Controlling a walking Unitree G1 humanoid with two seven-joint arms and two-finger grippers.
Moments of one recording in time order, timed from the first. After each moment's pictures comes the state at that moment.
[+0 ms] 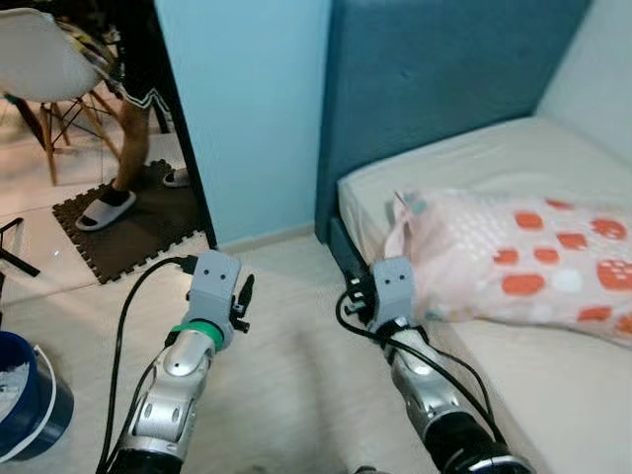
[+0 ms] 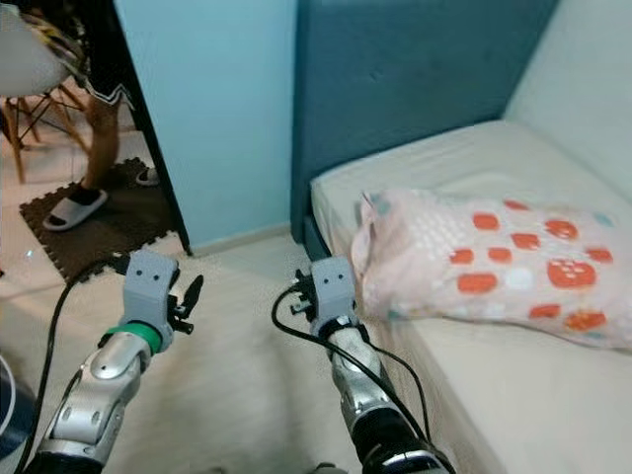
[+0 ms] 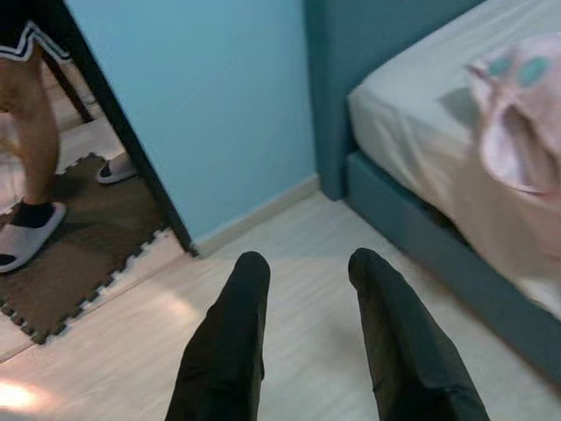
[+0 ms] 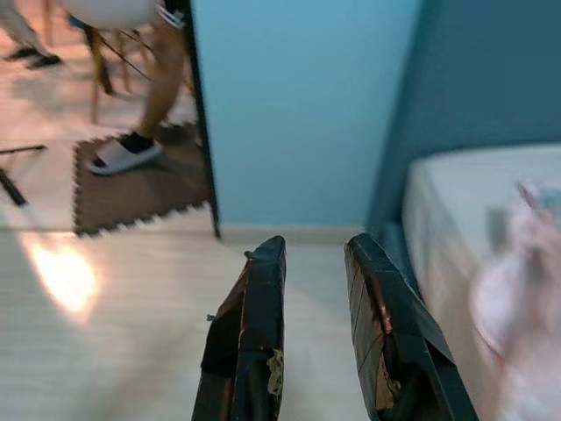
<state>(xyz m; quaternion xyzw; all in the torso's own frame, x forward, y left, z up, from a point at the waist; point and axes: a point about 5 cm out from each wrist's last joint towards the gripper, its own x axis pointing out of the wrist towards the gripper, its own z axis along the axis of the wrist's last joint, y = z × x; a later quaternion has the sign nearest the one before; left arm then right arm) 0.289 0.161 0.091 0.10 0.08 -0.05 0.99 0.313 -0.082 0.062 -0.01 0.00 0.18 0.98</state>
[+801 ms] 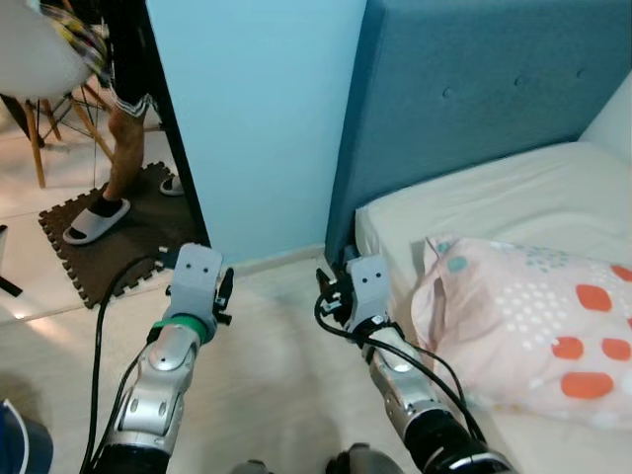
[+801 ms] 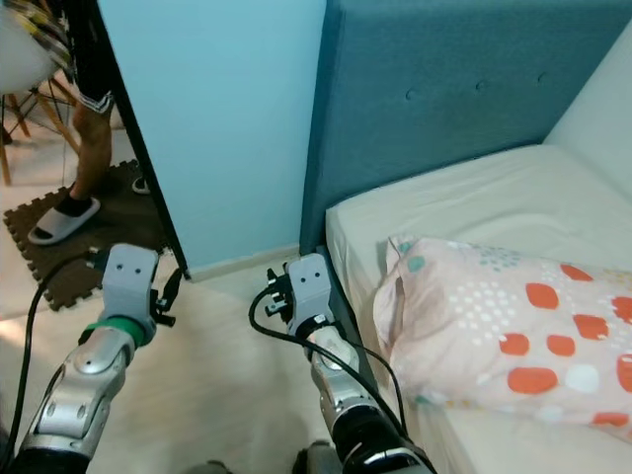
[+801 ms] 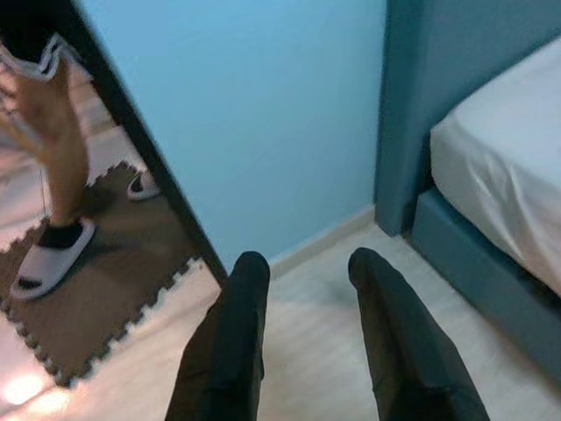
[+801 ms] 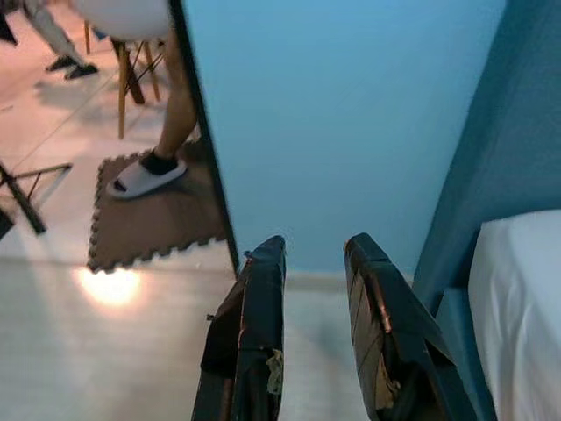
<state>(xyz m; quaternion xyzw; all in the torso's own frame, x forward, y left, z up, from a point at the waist) 0.295 0.162 0.100 0.10 0.07 -0.03 0.99 0.316 -0.078 0.066 0.00 0.00 0.19 0.98</state>
